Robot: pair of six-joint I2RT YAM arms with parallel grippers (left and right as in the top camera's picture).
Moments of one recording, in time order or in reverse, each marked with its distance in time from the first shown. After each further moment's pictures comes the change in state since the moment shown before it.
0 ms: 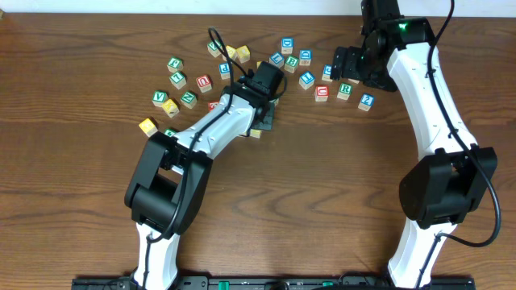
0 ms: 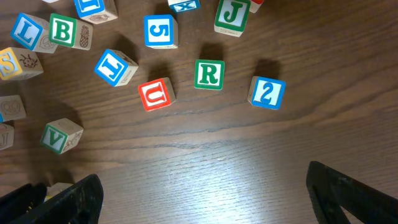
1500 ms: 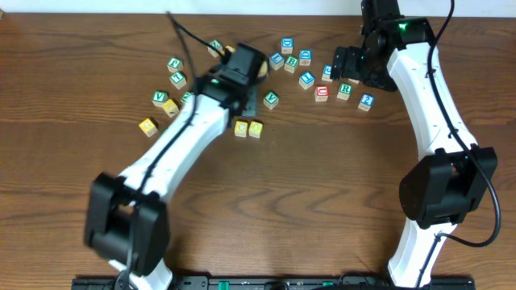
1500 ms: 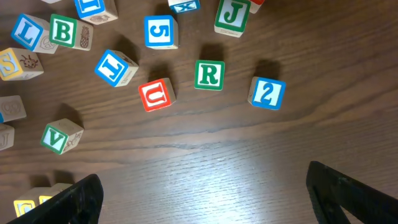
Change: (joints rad) left arm 0.062 -0.291 0.000 -0.140 -0.074 -0.012; right arm 0.000 0.000 0.000 0.002 0.000 0.000
